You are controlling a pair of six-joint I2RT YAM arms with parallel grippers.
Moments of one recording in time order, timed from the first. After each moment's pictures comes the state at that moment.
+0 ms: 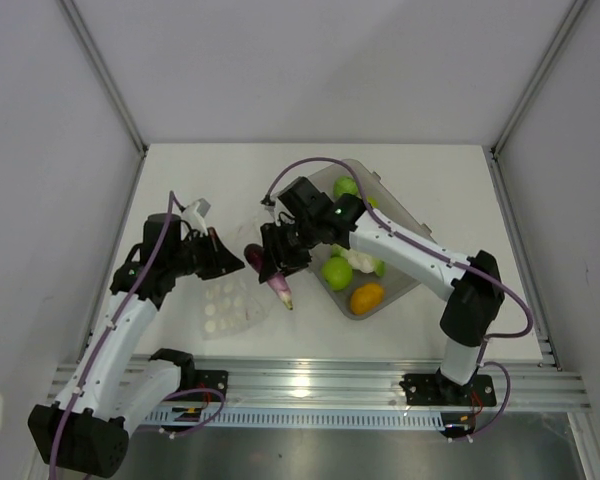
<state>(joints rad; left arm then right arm) -0.17 0.88 0.81 -0.63 0.50 -0.47 0.93 1.79 1.70 -0.82 -0.46 0.58</state>
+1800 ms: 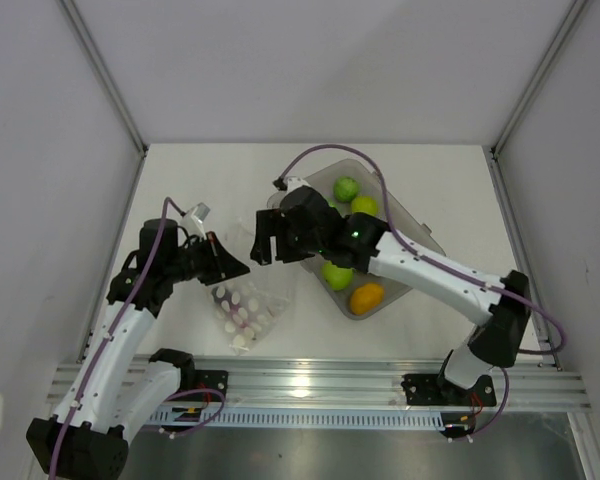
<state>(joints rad) -0.17 0.81 0.79 -0.63 0.61 -0.56 1.05 1.66 1.61 -0.60 0.07 0.70</state>
